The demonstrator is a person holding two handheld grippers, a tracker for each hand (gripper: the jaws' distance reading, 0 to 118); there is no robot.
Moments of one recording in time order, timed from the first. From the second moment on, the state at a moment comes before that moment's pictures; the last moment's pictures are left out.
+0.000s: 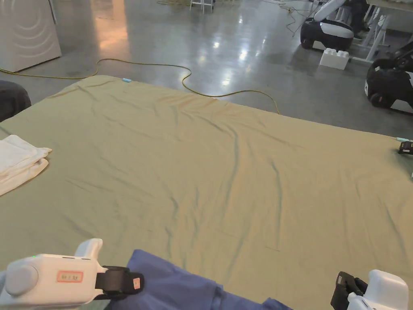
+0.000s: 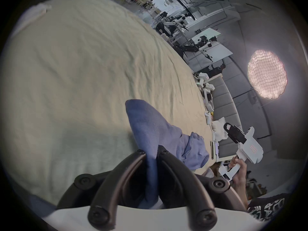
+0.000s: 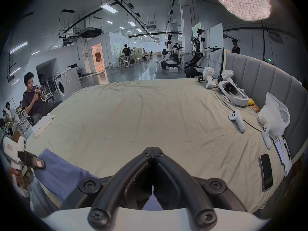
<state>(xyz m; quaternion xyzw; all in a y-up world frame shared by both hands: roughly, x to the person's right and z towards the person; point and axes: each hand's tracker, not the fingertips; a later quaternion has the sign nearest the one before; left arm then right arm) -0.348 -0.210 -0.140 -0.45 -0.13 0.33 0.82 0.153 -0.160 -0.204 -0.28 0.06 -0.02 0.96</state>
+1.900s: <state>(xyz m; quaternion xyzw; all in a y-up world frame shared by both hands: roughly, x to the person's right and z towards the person) -0.107 -0.215 -0.187 -0.58 -0.17 0.20 0.77 0.193 -0.179 -0.182 -0.31 0.03 -0.06 0.95</state>
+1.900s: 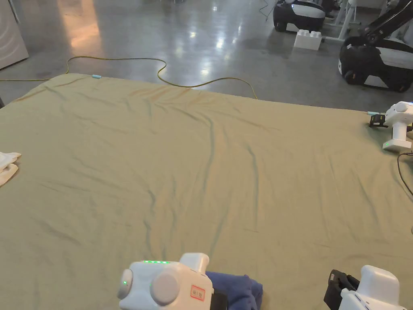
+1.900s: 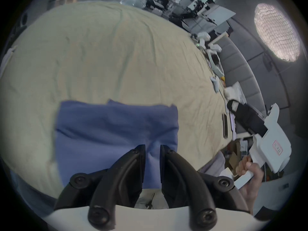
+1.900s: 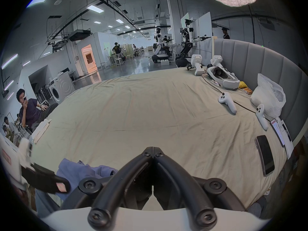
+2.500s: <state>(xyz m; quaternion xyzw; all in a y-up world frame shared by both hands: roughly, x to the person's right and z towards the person) -0.108 -0.206 -0.174 -0.44 -0.20 0.20 0.85 0.181 -0.154 -0.173 -0.22 0.05 -0.04 0.97</state>
